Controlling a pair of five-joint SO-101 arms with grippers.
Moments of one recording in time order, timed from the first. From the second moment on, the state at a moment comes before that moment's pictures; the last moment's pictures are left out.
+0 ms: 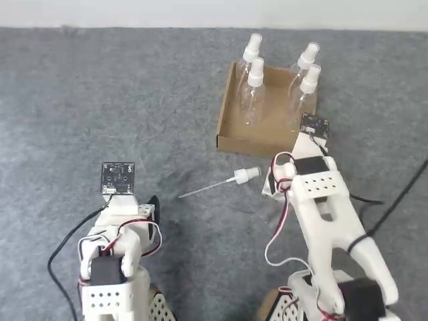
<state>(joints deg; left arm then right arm) -9.3 -103.2 97.0 68.7 2.5 -13.9 -21.0 46.1 63.2 -28.3</state>
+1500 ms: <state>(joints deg) 23.6 -34.0 45.7 69.3 -27.2 45.6 -18.6 45.8 57.8 62.5</state>
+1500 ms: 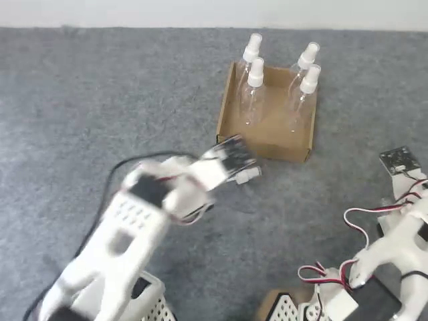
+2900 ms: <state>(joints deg) 30.4 25.6 7.4 60.5 -23.3 46.1 -18.6 45.8 57.8 62.9</state>
